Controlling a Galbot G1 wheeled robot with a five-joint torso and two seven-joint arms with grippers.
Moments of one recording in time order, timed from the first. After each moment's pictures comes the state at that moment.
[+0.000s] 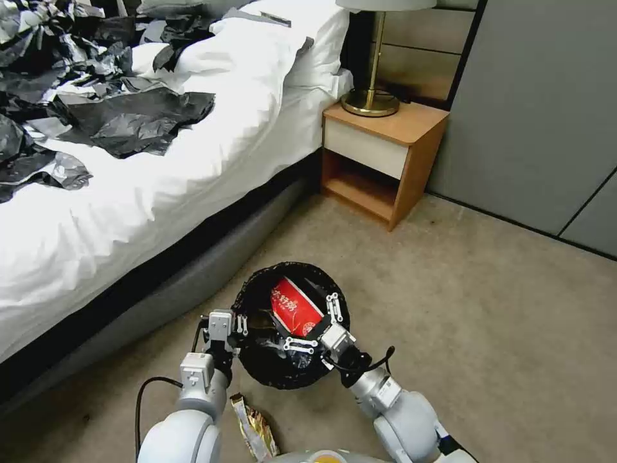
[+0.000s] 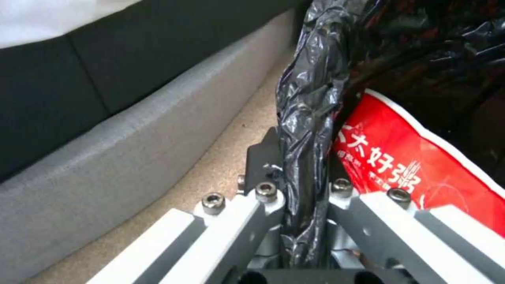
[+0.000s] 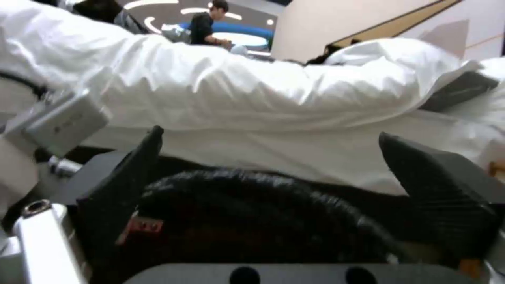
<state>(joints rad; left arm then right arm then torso) 1.68 -1.51 -0.48 -2.17 0.00 0.27 0.00 -1.40 1.32 0.11 1.85 -0.02 0.51 -0.29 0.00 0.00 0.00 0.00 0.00</state>
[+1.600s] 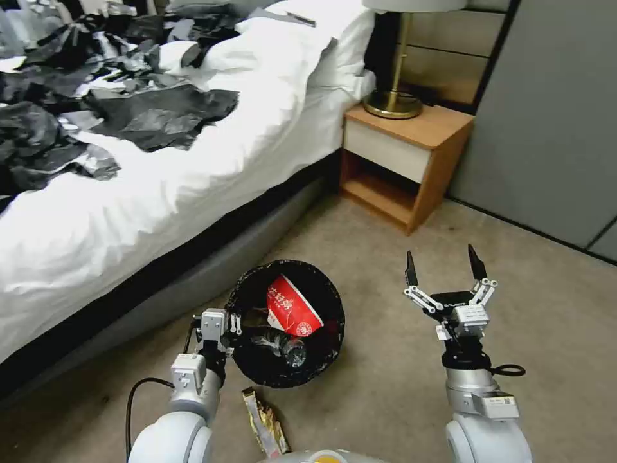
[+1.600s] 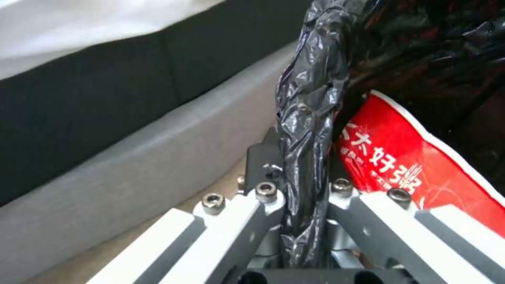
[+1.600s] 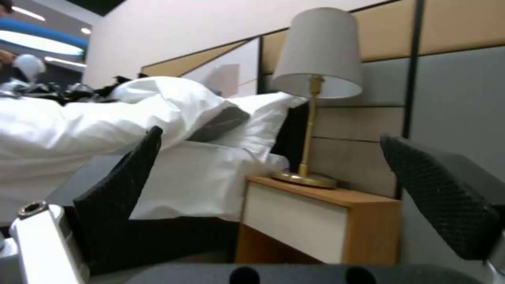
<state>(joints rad) 1.70 -1.50 -0.50 -2.19 -0.01 0.26 0.00 -1.63 1.45 0.51 2.06 -0.08 0.58 0.05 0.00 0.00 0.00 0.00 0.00</state>
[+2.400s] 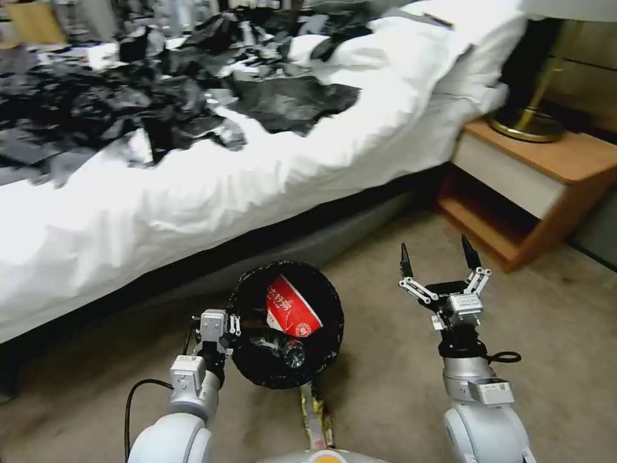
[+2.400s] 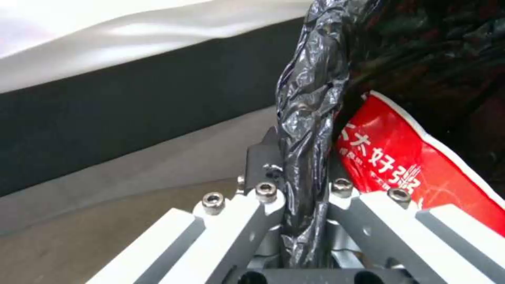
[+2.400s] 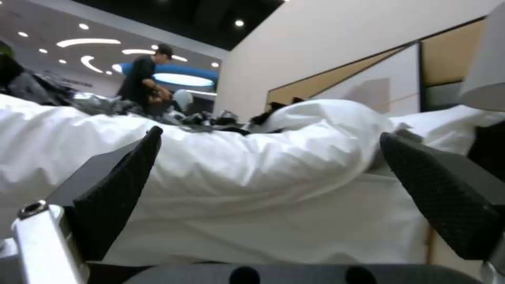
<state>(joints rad) 1.71 -1.50 -0.51 -2.19 -0.01 0.25 0.00 -1.58 1.43 0.49 2.06 -0.09 0.54 0.05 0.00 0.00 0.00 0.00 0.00</state>
